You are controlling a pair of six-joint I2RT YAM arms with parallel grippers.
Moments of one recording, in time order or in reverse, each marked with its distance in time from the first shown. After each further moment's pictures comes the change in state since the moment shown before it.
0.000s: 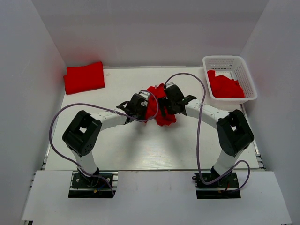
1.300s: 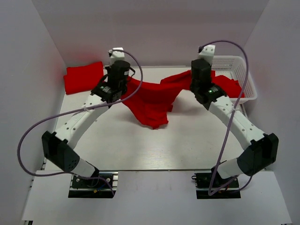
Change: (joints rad) left arm 0.062 -0.241 0.463 -0.331 -0.688 0.044; right arm -0.101 -0.281 0.158 0.227 0.597 -0.114
